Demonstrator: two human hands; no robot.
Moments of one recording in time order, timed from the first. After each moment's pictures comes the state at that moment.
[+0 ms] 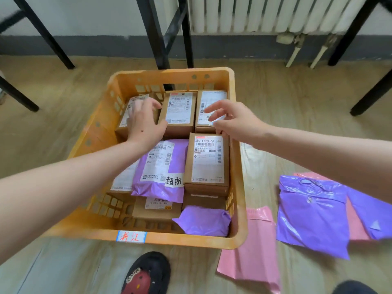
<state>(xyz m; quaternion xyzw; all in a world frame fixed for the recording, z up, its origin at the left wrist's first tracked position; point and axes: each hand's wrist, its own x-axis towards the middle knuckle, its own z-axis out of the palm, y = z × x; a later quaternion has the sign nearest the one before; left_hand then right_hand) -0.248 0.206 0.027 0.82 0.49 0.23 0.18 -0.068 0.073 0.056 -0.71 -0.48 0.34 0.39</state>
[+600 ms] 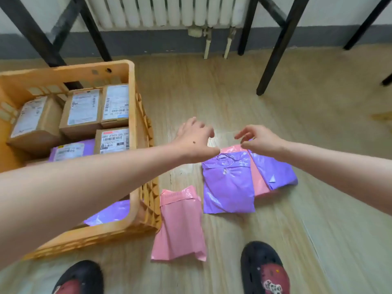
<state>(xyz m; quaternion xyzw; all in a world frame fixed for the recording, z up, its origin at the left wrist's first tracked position) -0.055 -0.007 0.013 0.96 0.18 -0.05 0.20 0.085 -0.151 0.002 -0.87 -0.30 0.28 0.26</state>
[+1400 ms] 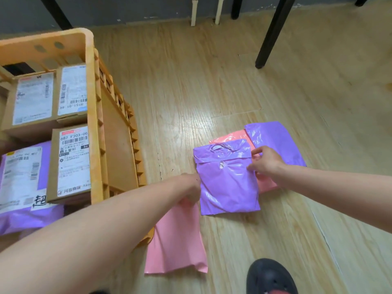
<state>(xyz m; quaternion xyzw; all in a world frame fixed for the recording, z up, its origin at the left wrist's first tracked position) -0.044 -0.034 -0.108 0.86 0.15 -0.48 0.11 0.104 -0.184 -0.135 -0.90 -0.02 0.32 0.28</state>
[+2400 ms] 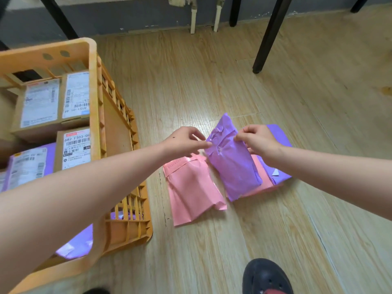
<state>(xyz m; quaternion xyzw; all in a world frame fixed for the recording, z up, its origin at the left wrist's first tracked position) -0.018 0.017 -0.063 0.79 0.27 -0.12 0.54 0.103 -0.151 -0.065 -0.82 -0.08 0.32 0.47</state>
